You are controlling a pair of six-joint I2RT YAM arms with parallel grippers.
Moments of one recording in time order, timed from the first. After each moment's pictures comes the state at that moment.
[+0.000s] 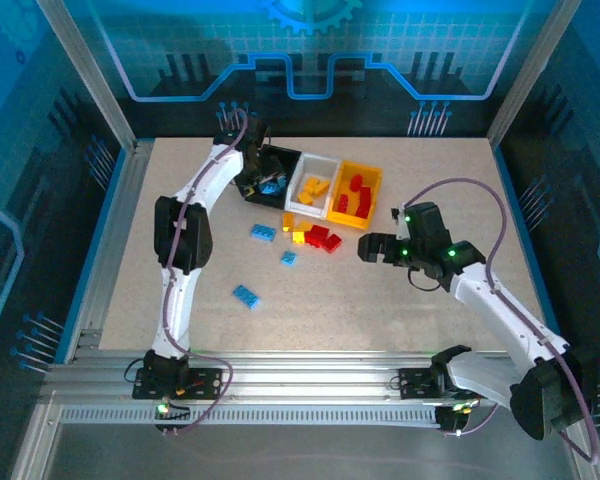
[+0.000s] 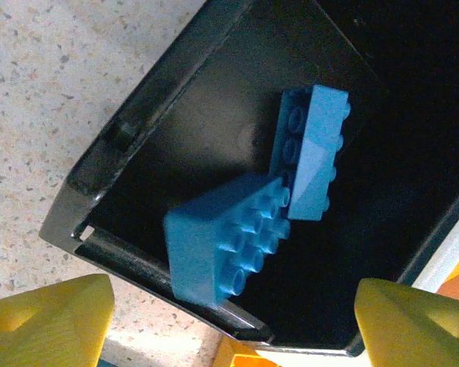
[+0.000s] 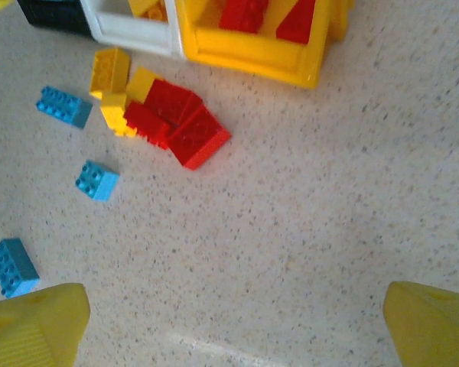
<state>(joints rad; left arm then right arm) -0.24 2.35 2.19 -1.01 0.06 -0.77 0.36 1.09 0.84 -0.62 -0.15 0.43</state>
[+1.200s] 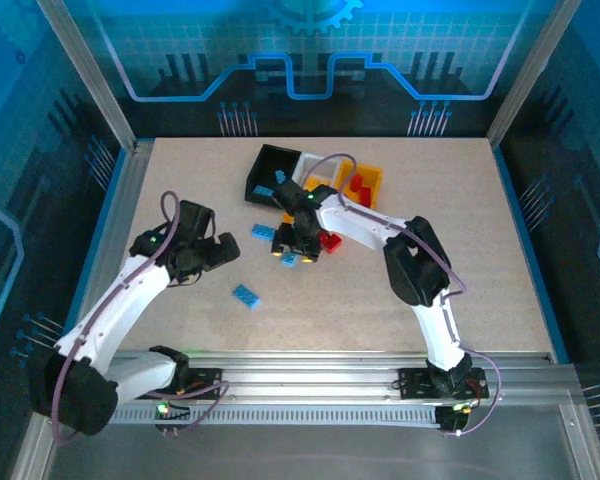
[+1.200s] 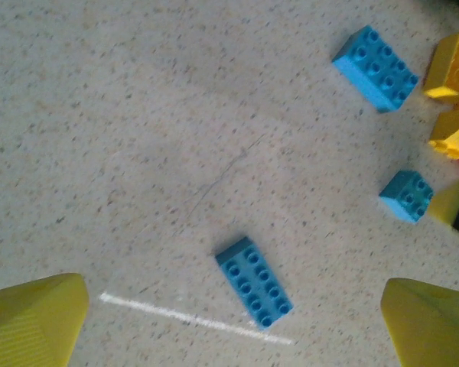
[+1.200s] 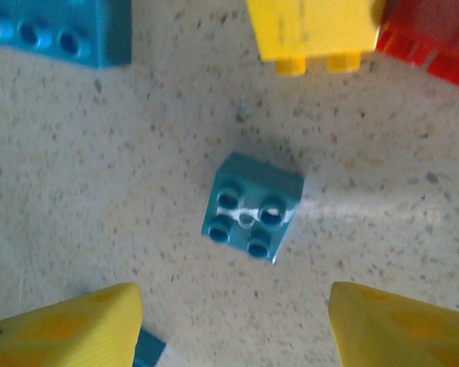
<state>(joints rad) -0.27 1.07 0.92 -0.96 -0.06 -0.75 0.75 2.19 1.83 -0.99 -0.17 0.94</state>
